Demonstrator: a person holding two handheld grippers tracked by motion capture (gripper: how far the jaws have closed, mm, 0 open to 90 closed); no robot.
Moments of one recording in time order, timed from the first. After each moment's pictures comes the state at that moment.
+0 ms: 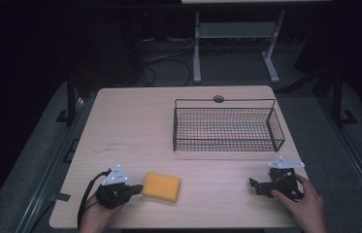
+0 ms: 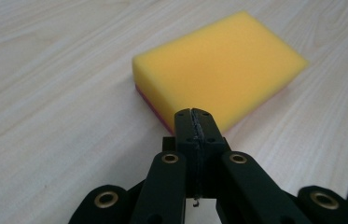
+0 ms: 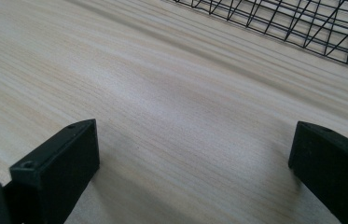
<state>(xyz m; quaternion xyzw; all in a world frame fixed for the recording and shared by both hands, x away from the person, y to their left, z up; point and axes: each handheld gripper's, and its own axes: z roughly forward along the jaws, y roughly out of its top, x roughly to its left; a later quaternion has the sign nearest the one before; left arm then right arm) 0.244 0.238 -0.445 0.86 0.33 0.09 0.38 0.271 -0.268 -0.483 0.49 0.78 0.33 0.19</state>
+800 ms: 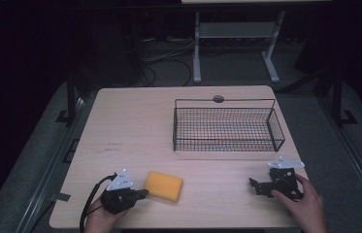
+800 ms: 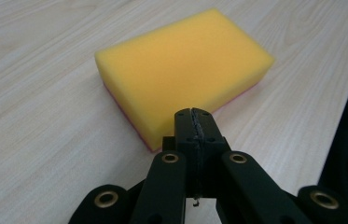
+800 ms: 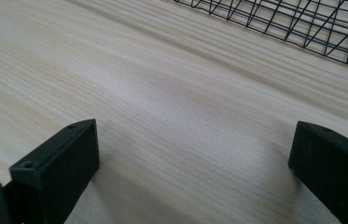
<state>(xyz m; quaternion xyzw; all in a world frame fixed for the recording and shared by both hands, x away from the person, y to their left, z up) 0.232 0.224 -0.446 0.86 0.31 0.07 0.39 0.271 -0.268 -0.483 0.49 0.78 0.33 0.19</state>
